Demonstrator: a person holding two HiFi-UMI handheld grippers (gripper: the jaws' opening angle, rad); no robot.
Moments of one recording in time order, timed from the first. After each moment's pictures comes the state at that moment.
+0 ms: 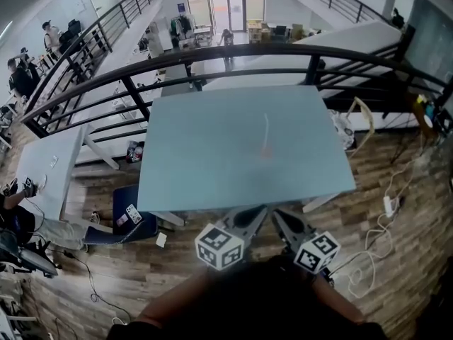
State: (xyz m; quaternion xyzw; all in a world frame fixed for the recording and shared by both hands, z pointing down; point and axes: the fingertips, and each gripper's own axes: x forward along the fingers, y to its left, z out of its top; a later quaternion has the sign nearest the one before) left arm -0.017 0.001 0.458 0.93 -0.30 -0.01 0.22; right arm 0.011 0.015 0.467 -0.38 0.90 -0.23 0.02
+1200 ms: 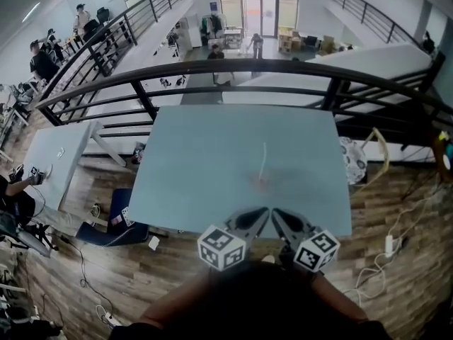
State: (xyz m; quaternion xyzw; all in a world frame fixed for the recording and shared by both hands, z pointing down) left arm 0.078 -0.154 0.455 0.90 -0.37 -0.01 0.23; right arm 0.099 -0.152 0.458 -0.29 0.93 -0.24 0.01
